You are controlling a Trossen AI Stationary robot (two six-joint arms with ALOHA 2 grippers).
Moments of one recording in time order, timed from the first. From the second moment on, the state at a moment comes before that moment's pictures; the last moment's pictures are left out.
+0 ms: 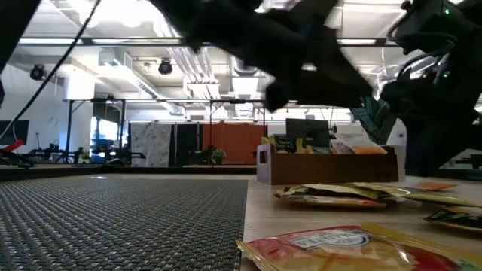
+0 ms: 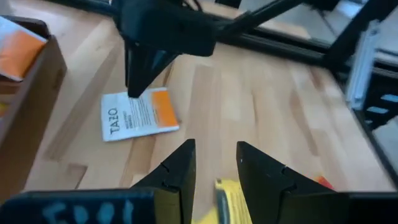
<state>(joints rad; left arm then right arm) -0.20 2.02 1.35 0.26 -0.13 -0.32 0.23 1.12 0.43 -0.46 0.20 1.42</state>
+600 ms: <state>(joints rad) -0.14 2.44 1.93 -0.13 -0.13 -0.29 0.24 0.96 0.20 -0.25 0.17 1.50</state>
